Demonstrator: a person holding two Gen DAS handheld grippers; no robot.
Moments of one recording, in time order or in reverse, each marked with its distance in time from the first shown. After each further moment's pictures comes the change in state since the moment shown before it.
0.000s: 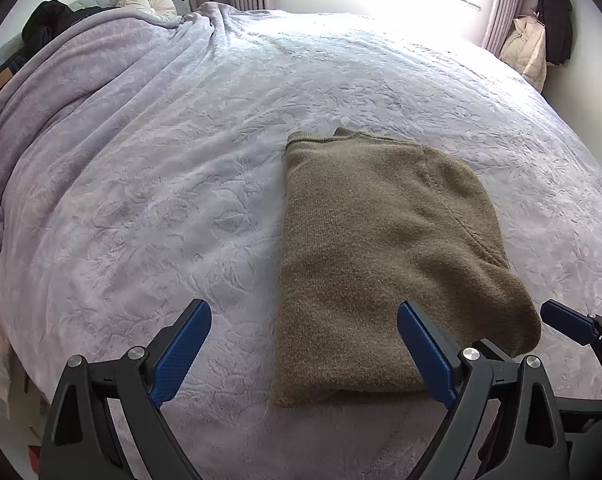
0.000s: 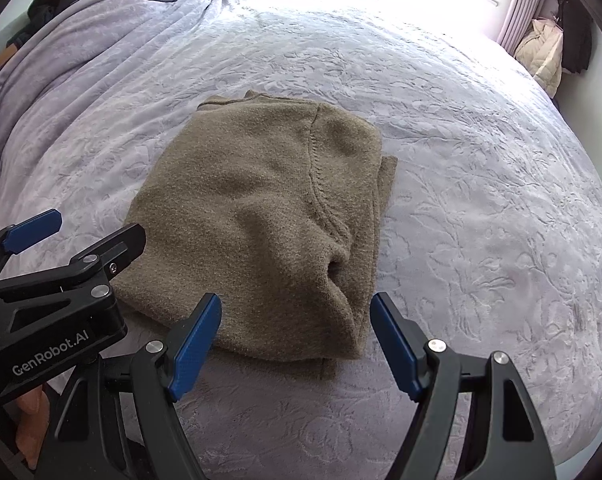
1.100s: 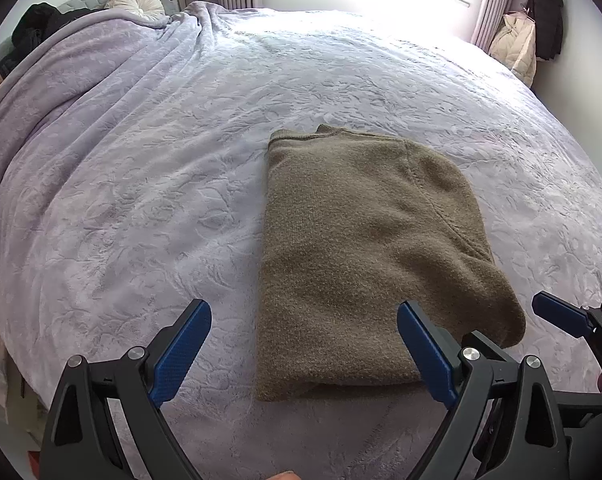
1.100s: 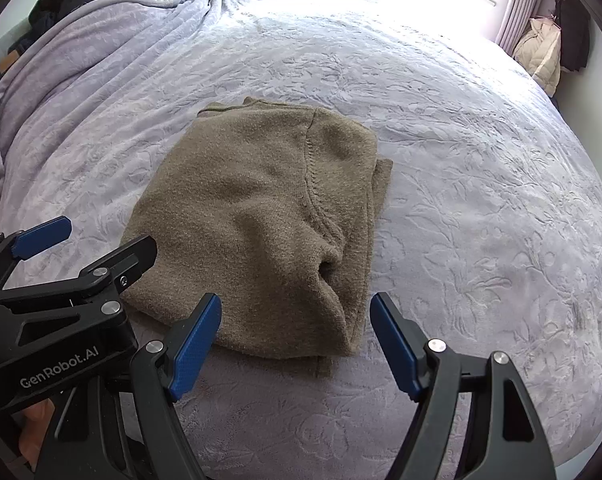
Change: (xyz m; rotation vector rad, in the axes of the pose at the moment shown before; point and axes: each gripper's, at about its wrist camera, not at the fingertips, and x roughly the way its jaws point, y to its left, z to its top) left arm -0.004 -0.011 -0.001 0.021 0.011 -0.038; right arm -0.007 -0.008 0.000 0.007 -0.016 0.018
